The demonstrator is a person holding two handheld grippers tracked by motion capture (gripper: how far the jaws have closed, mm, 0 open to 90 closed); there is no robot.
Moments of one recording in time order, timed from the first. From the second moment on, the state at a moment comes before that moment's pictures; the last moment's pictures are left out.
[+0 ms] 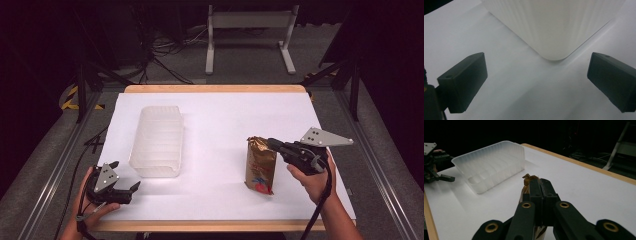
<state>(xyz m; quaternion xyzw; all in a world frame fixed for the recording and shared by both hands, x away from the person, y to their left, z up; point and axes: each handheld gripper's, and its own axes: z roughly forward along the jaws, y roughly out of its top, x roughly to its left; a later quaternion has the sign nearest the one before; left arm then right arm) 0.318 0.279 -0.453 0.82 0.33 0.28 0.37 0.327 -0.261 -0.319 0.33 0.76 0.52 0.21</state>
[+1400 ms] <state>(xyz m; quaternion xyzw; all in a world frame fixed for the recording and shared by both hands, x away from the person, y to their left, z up) 0.315 0.281 -0.452 0.82 0.33 0.28 0.38 0.362 -0.195 -0.276 0.24 0.78 0.54 0.21</state>
